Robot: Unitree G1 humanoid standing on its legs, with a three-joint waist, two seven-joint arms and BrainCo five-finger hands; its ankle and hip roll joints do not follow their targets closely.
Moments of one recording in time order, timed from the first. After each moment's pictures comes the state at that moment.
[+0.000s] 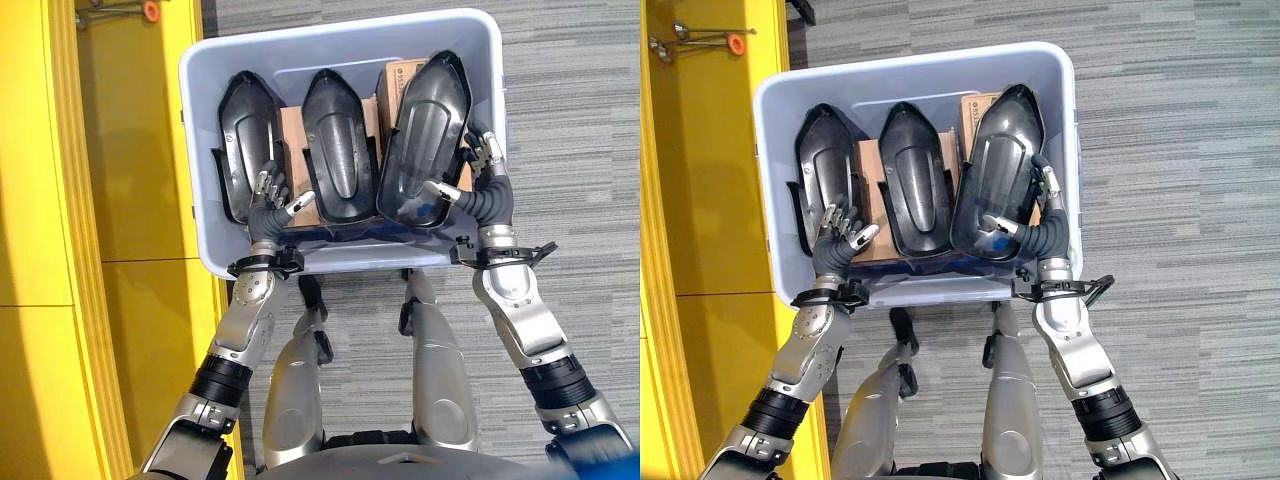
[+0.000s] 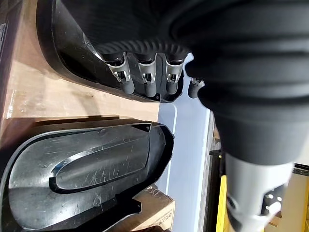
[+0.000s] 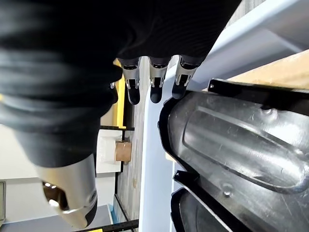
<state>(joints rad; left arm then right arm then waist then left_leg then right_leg) -0.24 0.25 -0.21 0.06 -0.49 -0.14 0.35 -0.25 -0.37 0.21 -0.15 0.17 -0.10 -0.36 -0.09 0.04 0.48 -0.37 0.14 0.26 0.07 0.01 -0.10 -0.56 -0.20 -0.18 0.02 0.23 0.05</state>
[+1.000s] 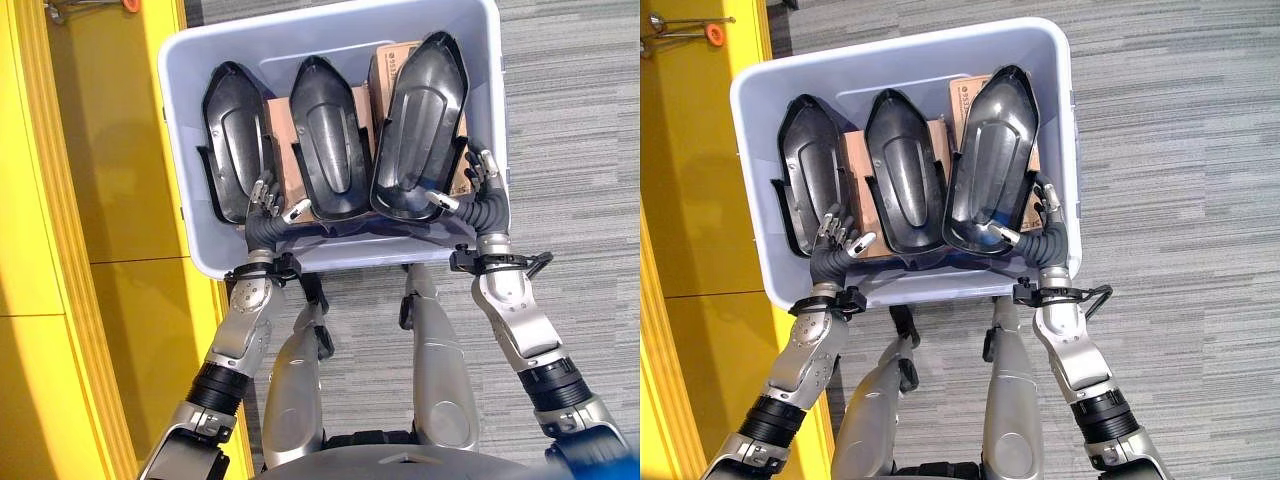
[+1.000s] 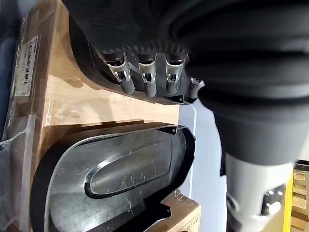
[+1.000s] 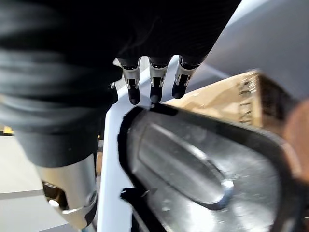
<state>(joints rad) -0.21 0.26 -0.21 0.06 -0.48 -0.14 0.35 -0.24 -0.36 0.22 -0.04 0.17 -0.08 -0.38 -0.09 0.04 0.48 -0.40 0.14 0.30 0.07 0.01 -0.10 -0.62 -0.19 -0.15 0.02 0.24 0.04</state>
